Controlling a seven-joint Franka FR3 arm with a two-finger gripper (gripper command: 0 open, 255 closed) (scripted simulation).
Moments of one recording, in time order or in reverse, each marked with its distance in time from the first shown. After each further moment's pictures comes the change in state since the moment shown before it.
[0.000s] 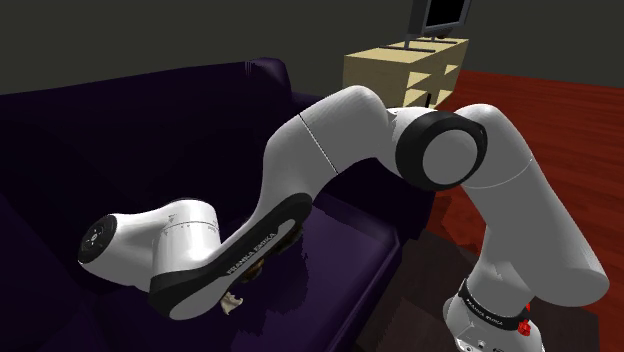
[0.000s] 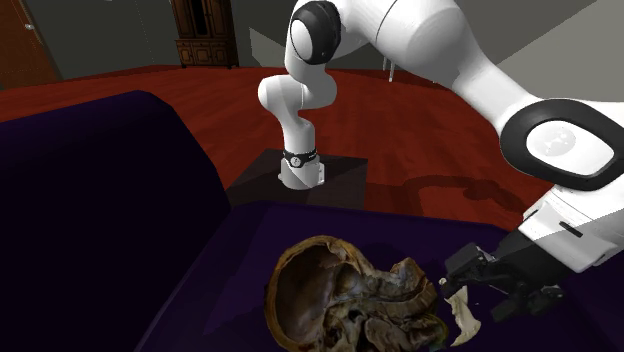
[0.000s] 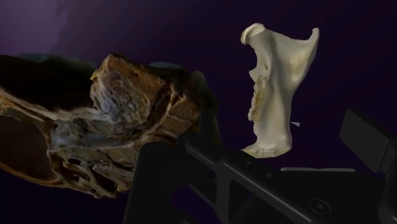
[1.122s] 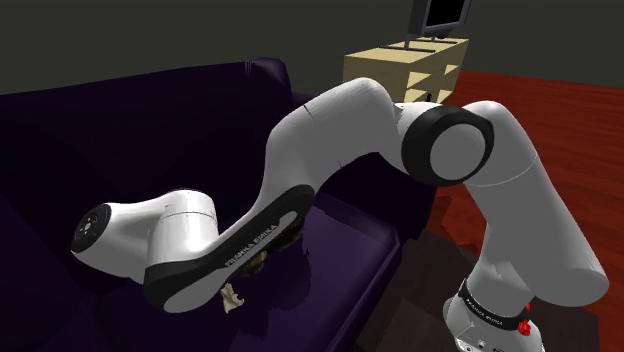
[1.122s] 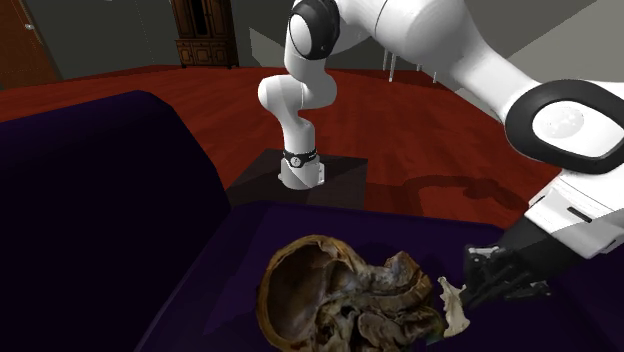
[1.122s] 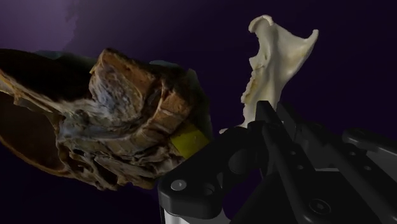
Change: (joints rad) arm -0.005 -0.029 0.007 0.005 0.012 -0.031 -0.014
